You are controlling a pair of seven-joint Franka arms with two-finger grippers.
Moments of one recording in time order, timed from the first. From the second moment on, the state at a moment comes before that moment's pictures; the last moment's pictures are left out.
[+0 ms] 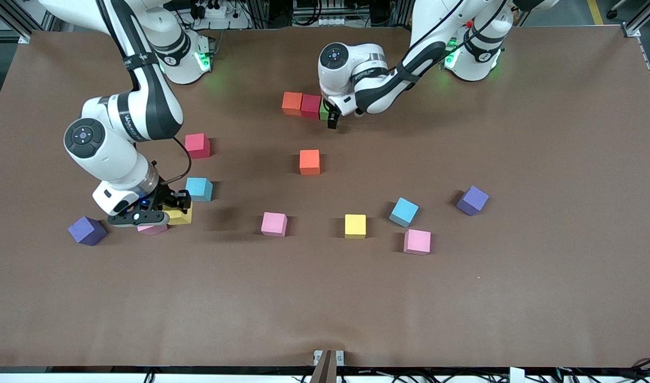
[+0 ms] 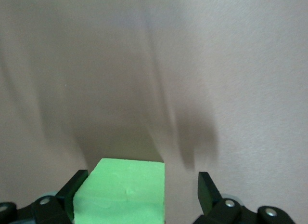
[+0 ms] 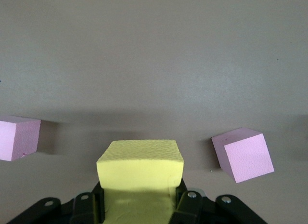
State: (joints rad) left arm -0.34 0.59 -0.78 -2.14 0.44 2.42 -2.79; right arm 0.45 0.24 -0.26 -1.98 0.08 2.30 0.11
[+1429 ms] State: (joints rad) left arm 0.06 0.54 -0.89 -1.86 0.58 2.12 -2.38; right arm 0.60 0.21 -0.25 -2.05 0.09 2.30 0.27
